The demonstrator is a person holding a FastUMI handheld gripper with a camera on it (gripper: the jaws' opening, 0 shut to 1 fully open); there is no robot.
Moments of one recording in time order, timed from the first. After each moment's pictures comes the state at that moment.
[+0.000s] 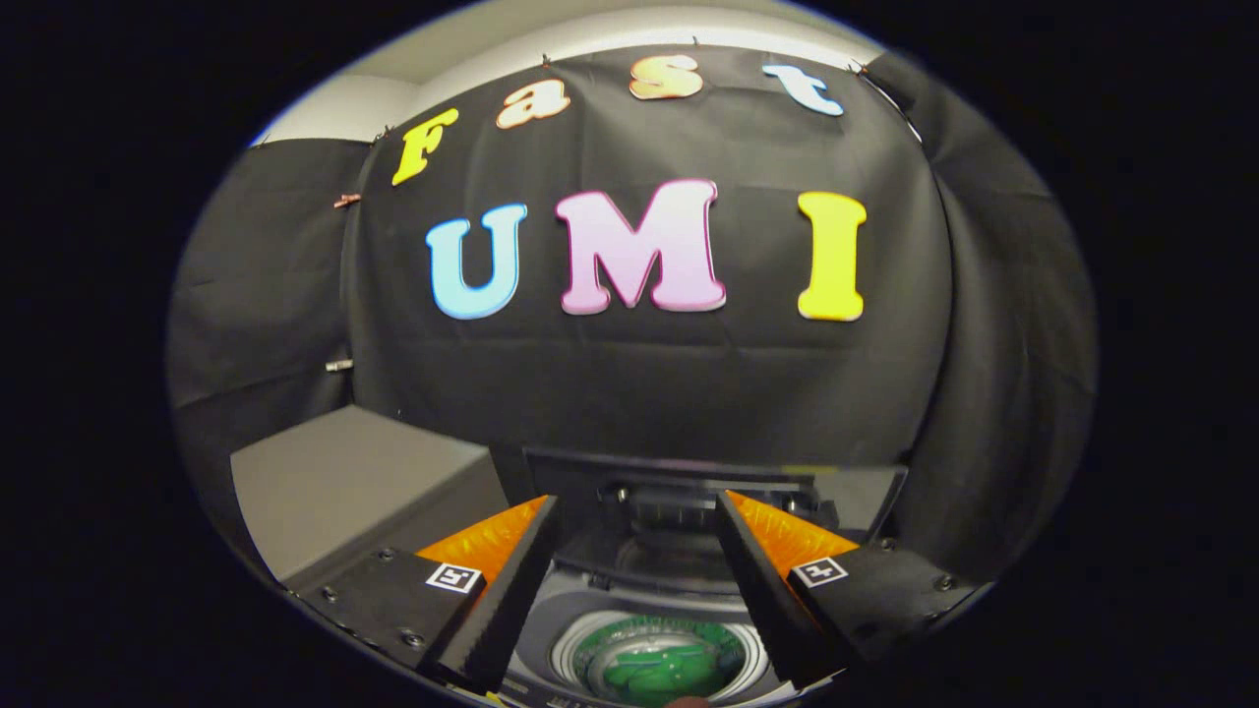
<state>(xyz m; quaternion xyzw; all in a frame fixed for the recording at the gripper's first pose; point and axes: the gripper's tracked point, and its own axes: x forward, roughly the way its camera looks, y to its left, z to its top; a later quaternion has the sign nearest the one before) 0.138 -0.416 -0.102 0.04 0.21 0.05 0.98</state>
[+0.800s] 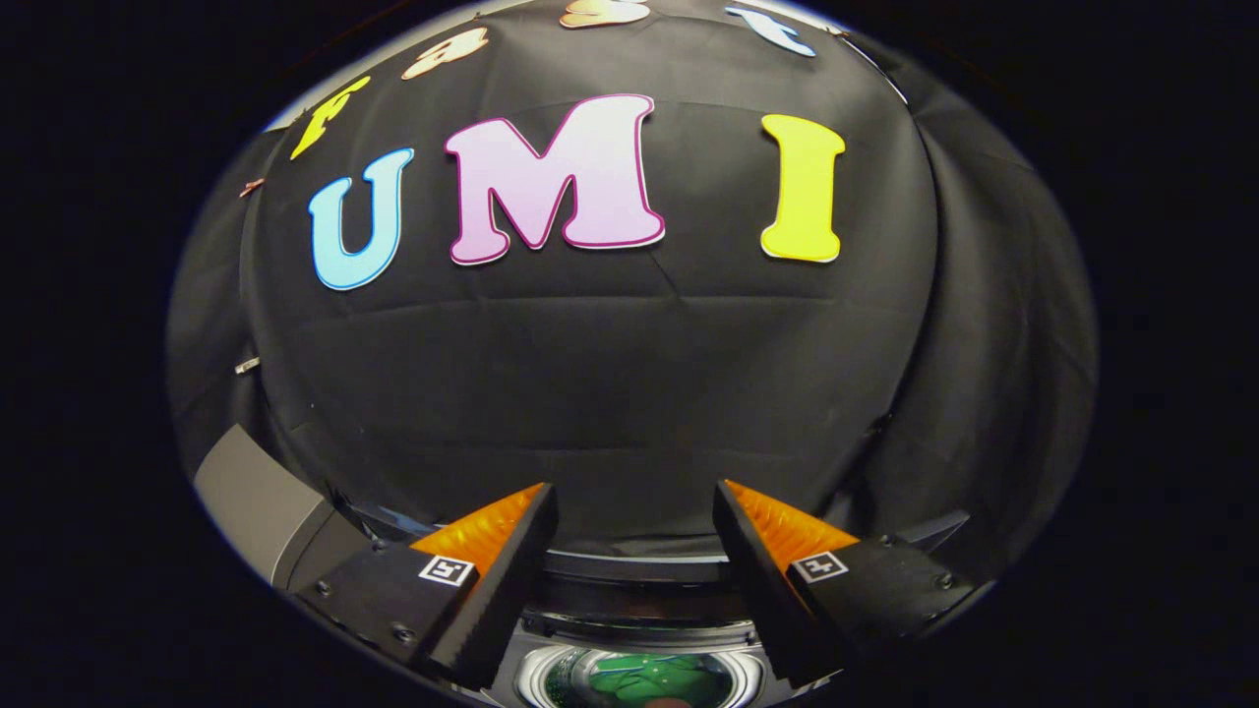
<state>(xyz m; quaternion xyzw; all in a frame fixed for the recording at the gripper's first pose) 0.246 -0.466 -0.205 0.03 0.31 -0.05 0.95</state>
